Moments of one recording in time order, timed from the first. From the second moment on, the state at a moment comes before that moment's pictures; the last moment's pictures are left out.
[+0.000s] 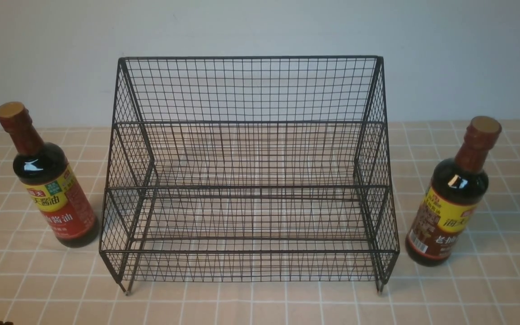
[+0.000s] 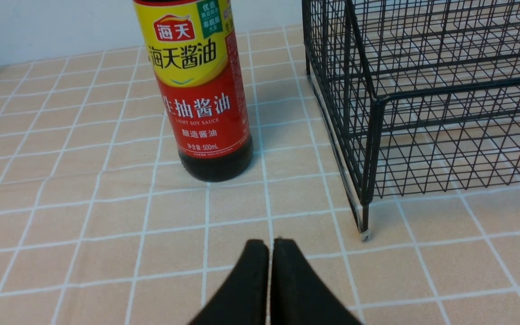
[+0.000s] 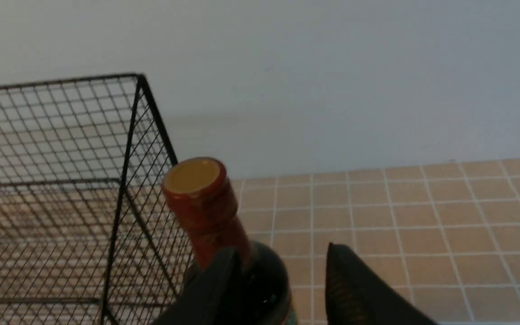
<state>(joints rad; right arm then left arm) 0.11 0.72 -0.48 0.35 0.21 -0.17 -0.05 -0.01 0.03 -0.04 0.38 0.12</state>
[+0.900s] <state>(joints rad) 0.24 1.17 -0.48 0.30 -0.24 -0.22 -0.05 -0.01 0.03 -0.04 0.38 0.12</state>
